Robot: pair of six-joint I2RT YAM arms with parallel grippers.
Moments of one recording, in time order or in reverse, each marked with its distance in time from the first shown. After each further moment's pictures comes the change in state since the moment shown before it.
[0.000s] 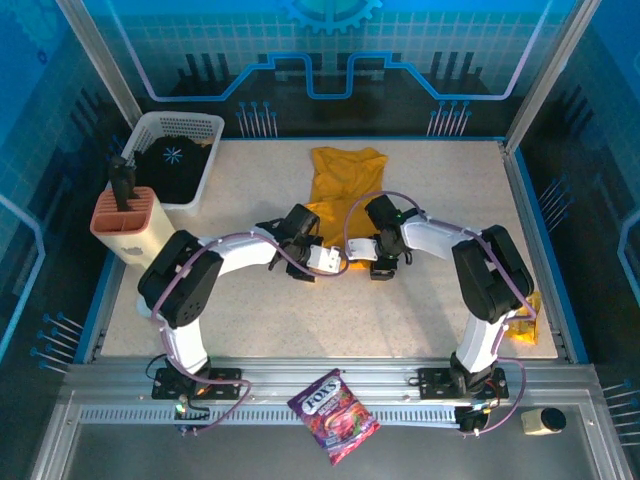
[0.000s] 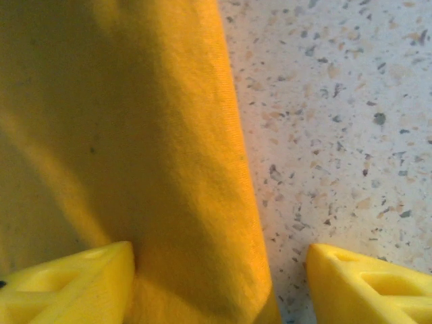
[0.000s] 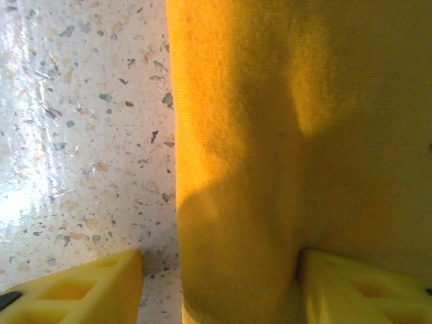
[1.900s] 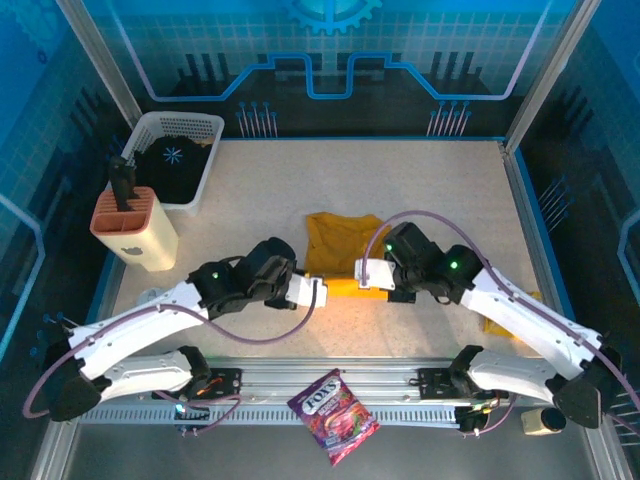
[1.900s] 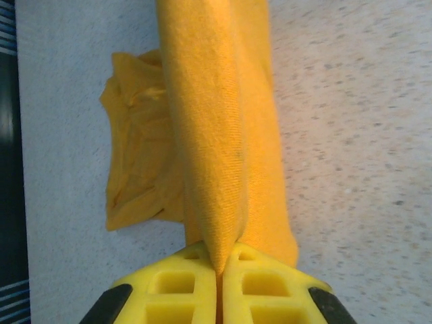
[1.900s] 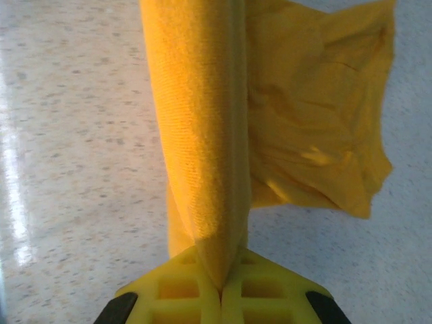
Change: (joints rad) left arm -0.287 -0.732 -0.175 -0.264 -0.214 -0.247; right arm 0.269 -0.707 -0.105 -0.293 0.096 0.290
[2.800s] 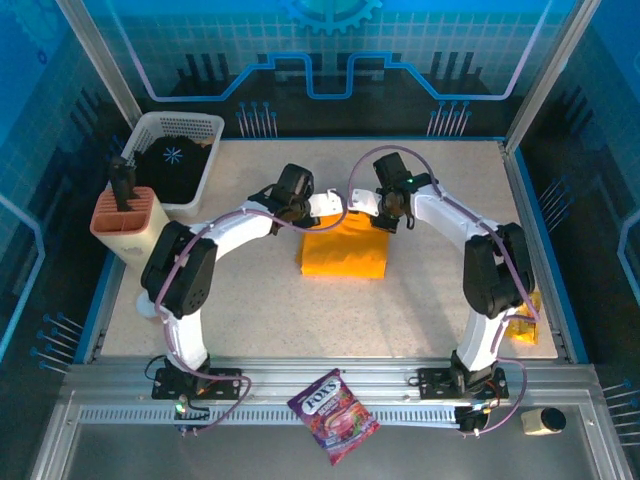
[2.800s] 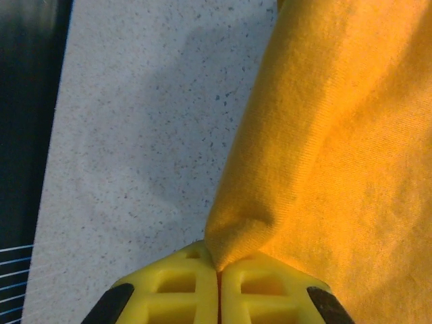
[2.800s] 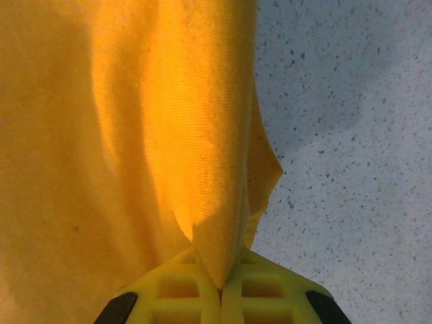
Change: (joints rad) left arm 0.390 0.792 0.419 0.405 0.098 0.027; right arm -0.354 0.734 0.416 0.237 -0.047 -0.169
